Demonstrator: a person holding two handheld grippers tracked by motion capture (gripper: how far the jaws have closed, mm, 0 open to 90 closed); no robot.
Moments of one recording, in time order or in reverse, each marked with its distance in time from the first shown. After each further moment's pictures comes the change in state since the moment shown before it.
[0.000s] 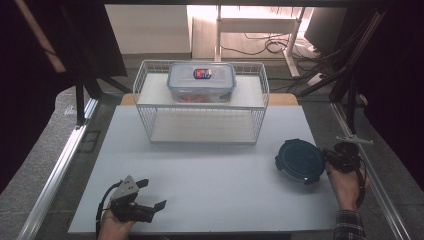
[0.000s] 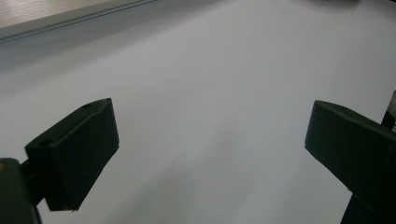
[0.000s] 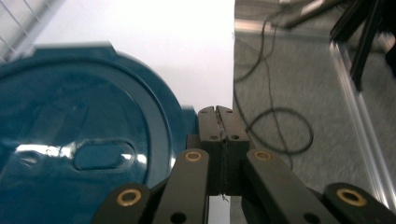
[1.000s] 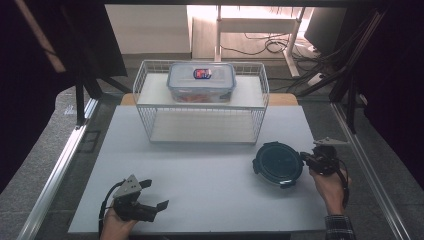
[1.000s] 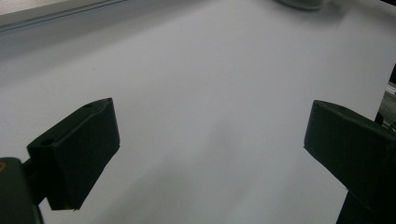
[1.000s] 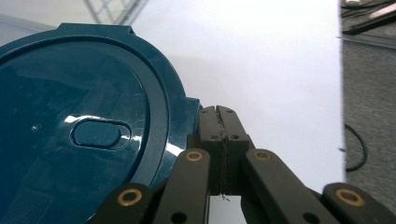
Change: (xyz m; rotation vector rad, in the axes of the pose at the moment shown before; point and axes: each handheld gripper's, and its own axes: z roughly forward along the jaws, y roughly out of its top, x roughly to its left) left arm 0.000 0.001 0.007 0.011 -0.039 -0.011; right arm 0.058 0.000 0.001 0.010 0.184 -0.094
